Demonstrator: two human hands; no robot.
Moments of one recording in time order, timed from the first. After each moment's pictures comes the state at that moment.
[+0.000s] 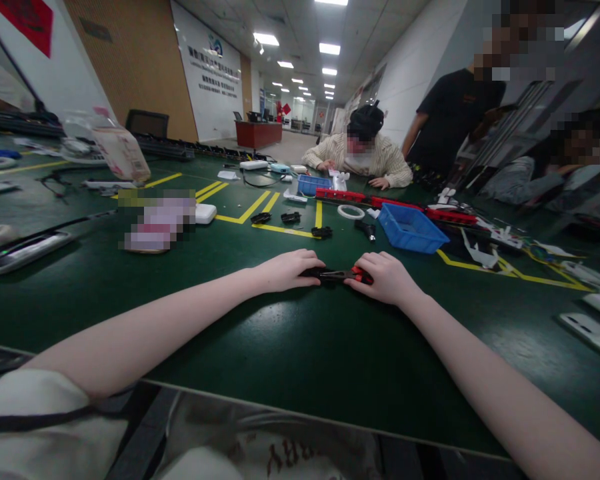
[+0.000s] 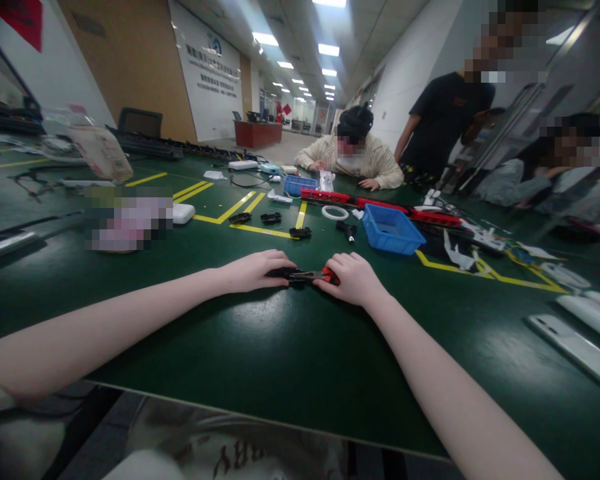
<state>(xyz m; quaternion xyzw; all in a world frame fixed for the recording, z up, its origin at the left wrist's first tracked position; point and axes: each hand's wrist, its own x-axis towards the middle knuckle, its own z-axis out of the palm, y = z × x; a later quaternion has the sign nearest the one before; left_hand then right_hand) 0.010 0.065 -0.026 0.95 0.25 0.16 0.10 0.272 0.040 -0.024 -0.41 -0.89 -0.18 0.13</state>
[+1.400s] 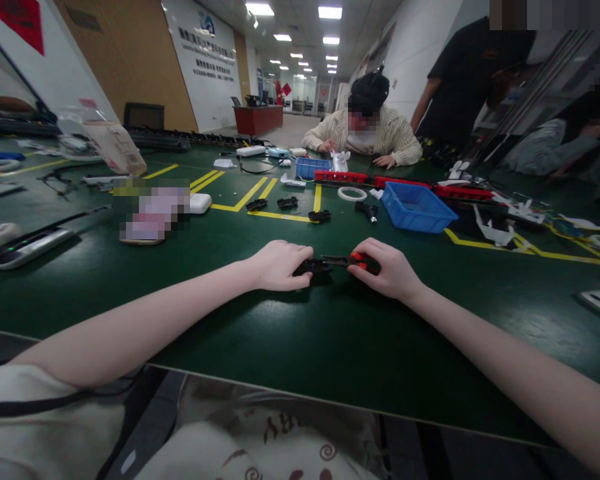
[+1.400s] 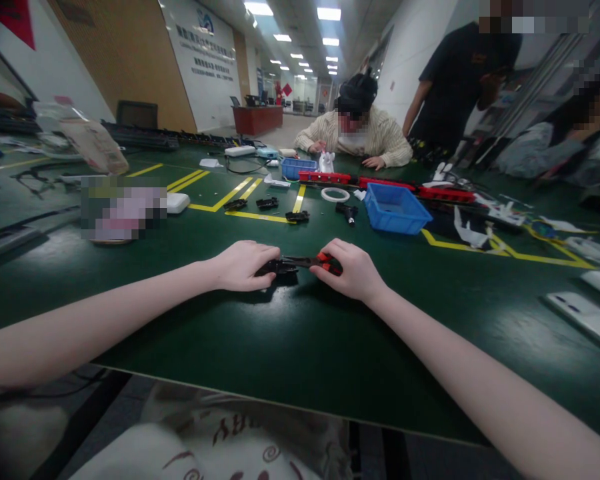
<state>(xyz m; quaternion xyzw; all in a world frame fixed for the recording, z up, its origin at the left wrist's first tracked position) 0.015 0.039 -0.015 0.95 0.32 0.06 -0.02 0.272 0.018 -0.026 -0.40 -0.87 -0.01 0.28</state>
